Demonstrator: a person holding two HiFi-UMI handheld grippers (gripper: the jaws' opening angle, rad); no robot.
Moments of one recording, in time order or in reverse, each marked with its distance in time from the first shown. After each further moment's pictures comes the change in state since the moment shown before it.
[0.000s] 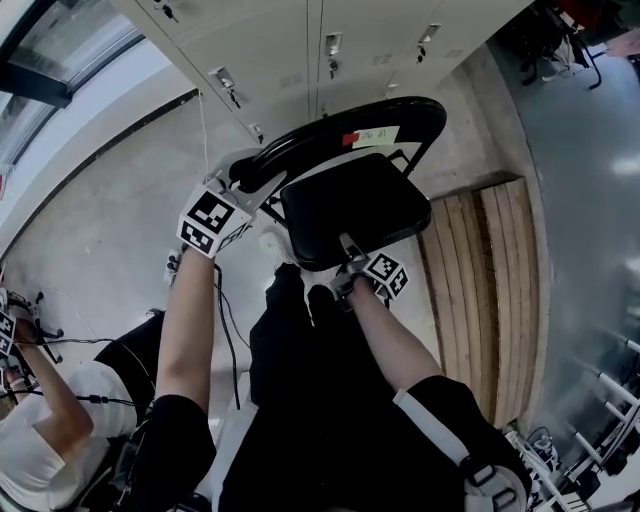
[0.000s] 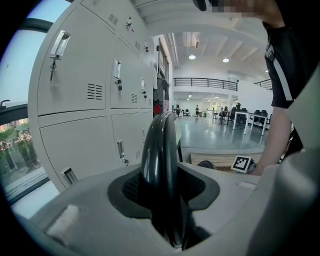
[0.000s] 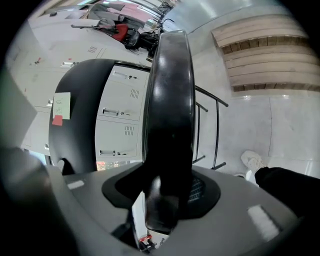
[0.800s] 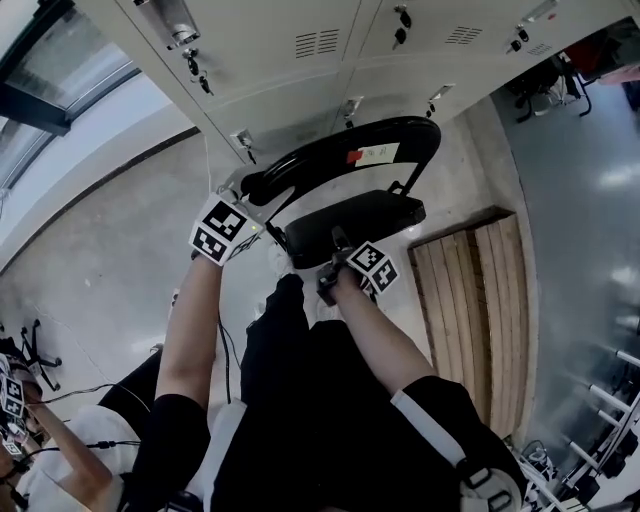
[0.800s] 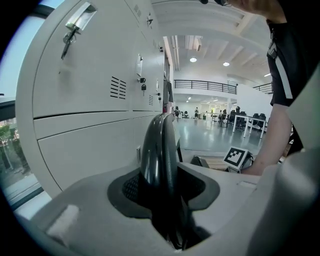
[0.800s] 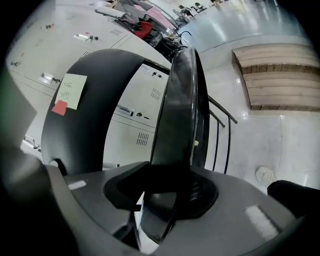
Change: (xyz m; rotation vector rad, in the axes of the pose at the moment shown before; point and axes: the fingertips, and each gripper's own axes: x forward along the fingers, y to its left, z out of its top) left arm 0.019 0.123 0.020 -0.021 -0.010 -0.037; right arm 0.106 0.159 0.040 -0.113 -0.140 -0.111
